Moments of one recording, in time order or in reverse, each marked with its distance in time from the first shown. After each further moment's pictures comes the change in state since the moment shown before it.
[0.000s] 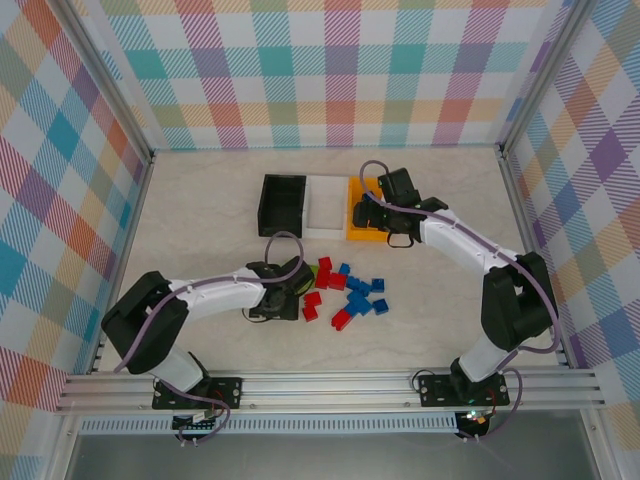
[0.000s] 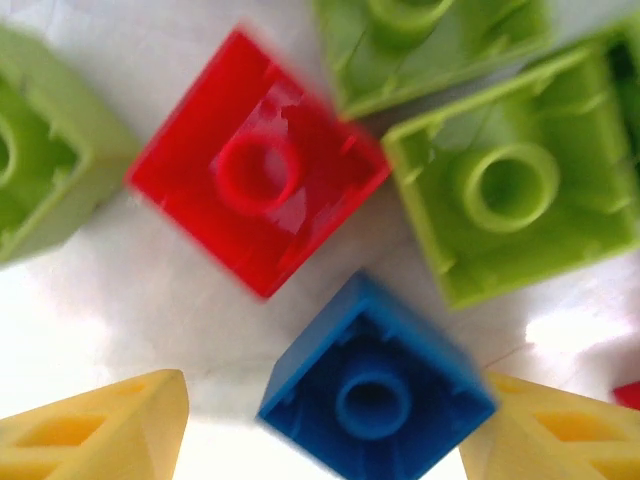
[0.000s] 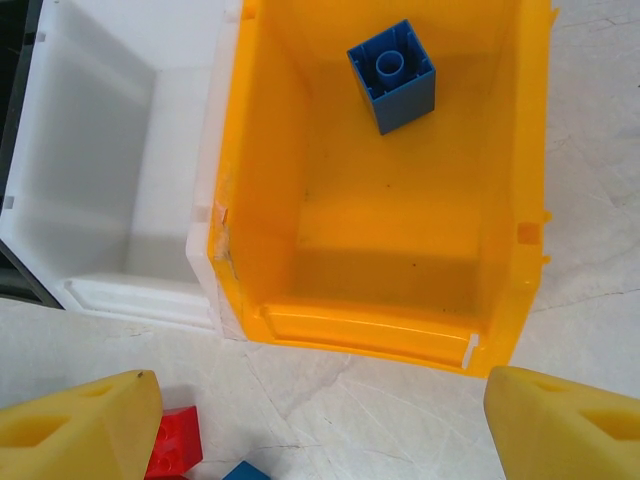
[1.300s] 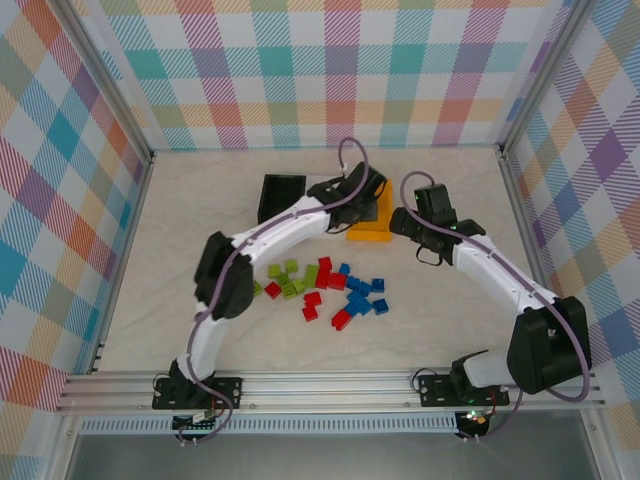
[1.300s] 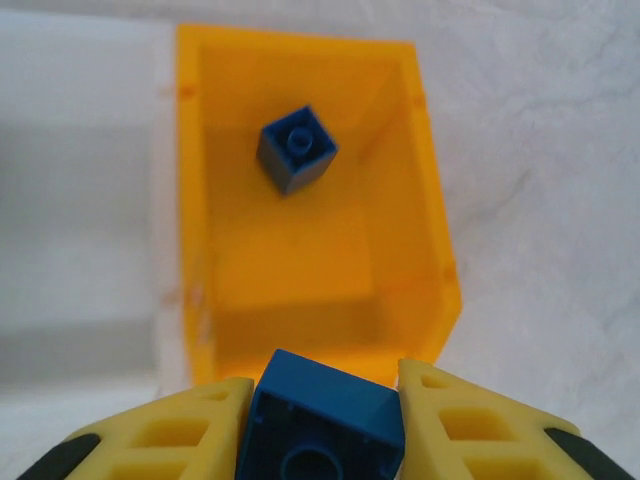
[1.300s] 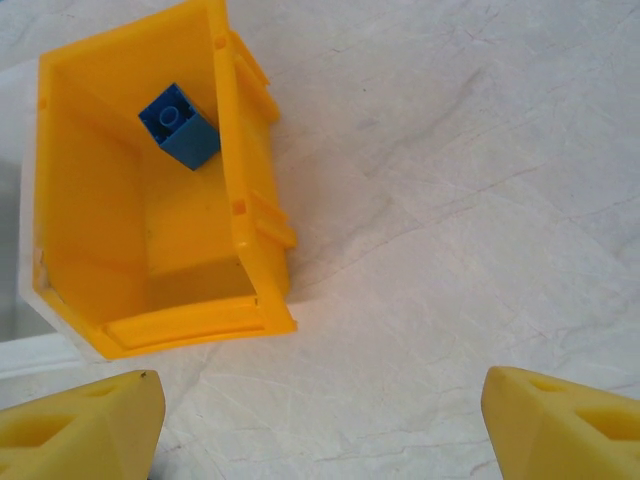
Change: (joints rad) left arm 0.030 0.631 1.200 0.018 -0.026 0.138; right arm -0.126 -0.277 -0.237 -0.005 0.134 0.106
